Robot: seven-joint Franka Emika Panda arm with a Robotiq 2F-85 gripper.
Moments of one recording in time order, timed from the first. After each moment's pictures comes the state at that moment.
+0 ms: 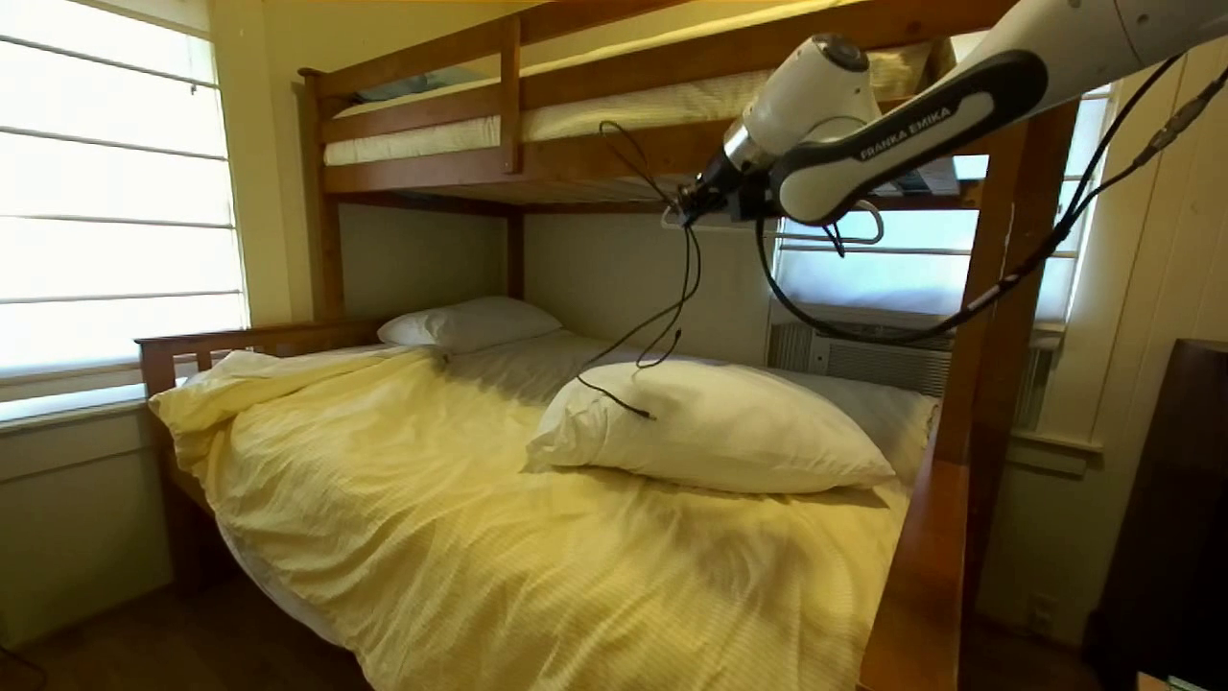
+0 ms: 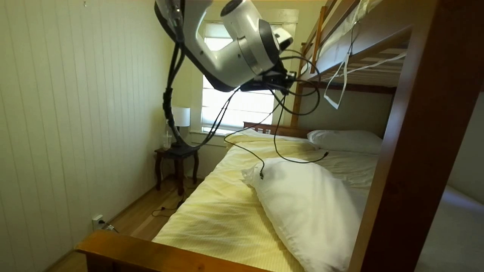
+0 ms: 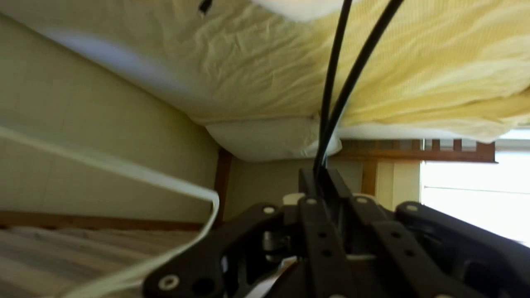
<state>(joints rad) -0.19 0.01 0.00 -1.88 -0.62 2.91 0.52</state>
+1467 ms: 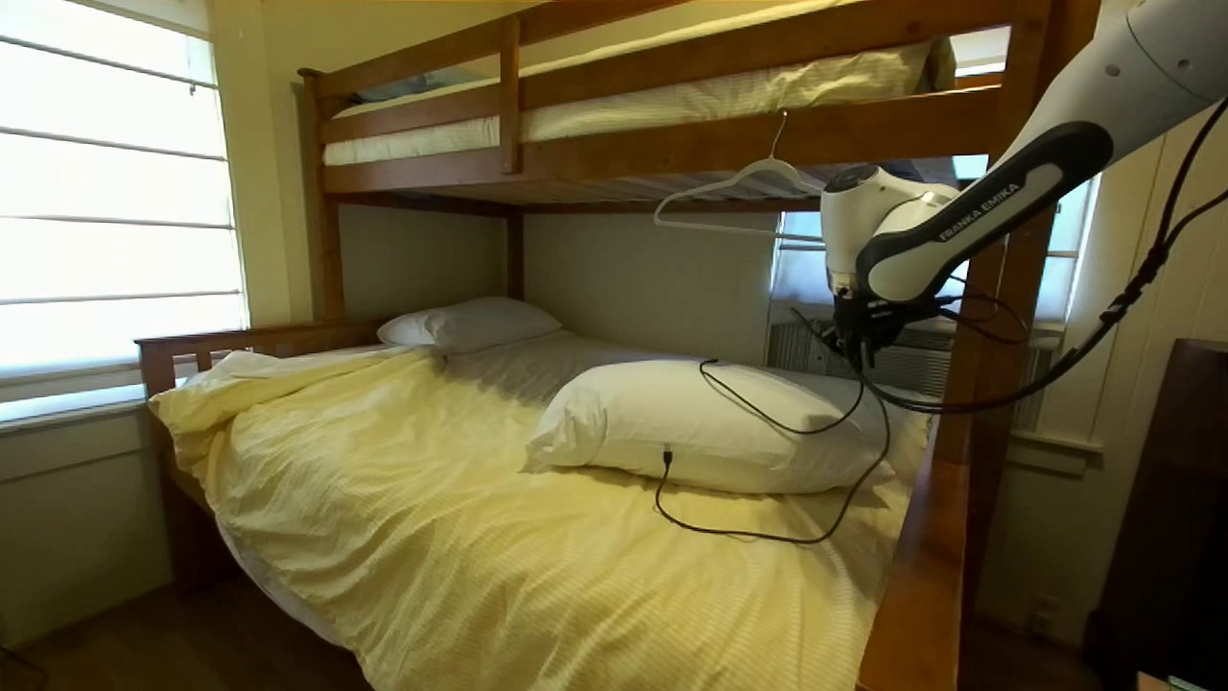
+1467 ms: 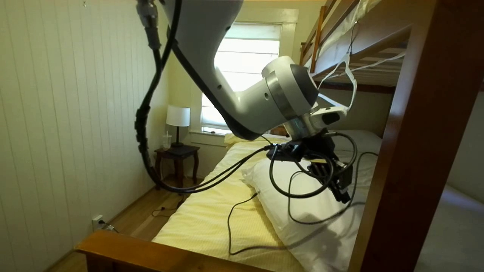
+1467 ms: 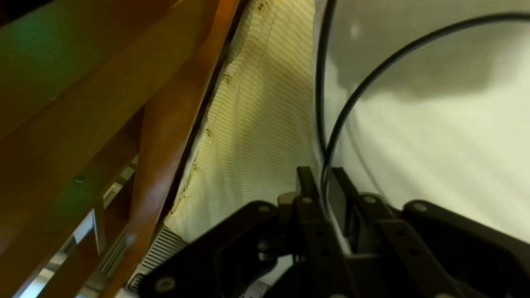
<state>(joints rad) -0.26 -0.05 -0.18 -2.18 -0.78 2.31 0.93</state>
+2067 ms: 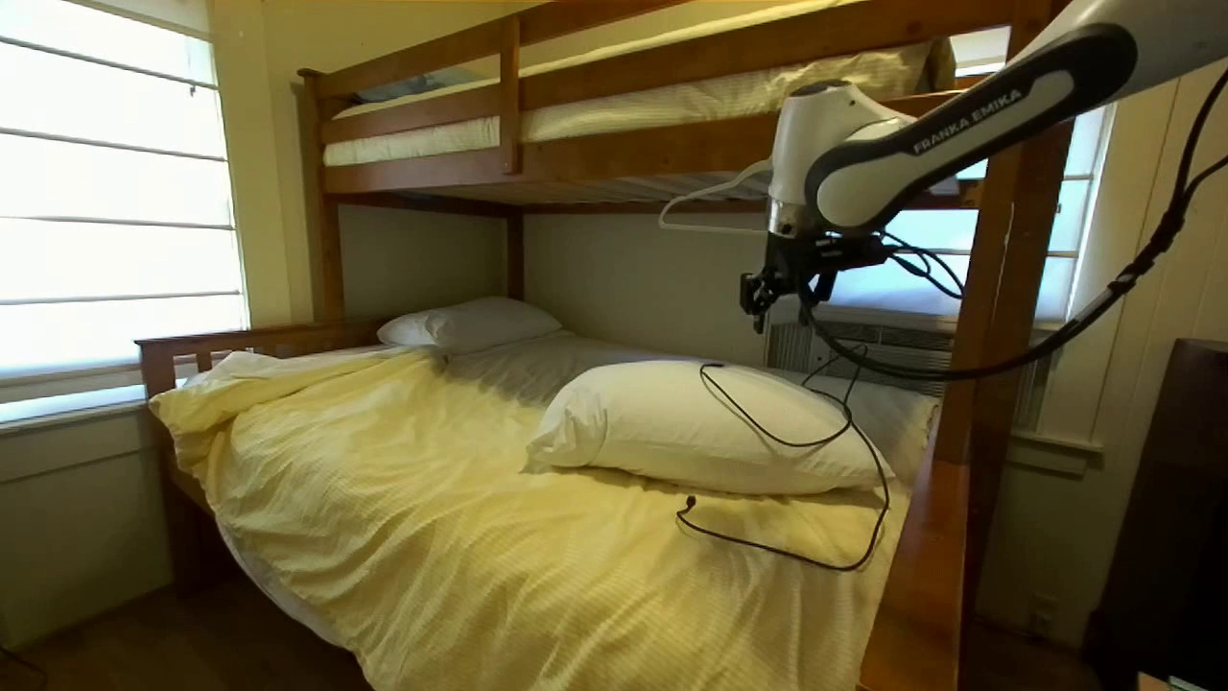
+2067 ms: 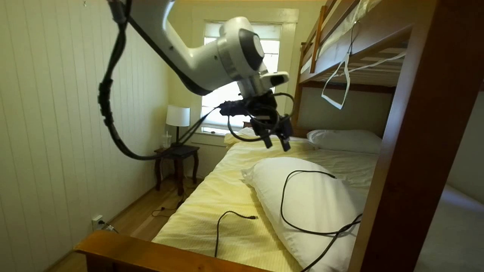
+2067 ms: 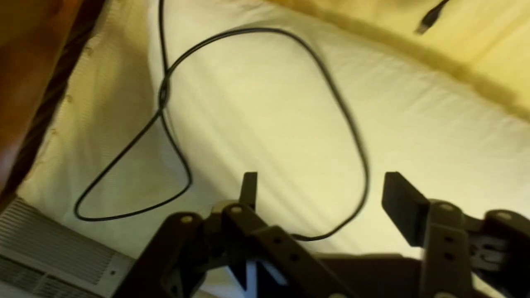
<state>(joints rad) -0.10 -0.16 -0.06 -2.12 -0.50 2.25 0.72</state>
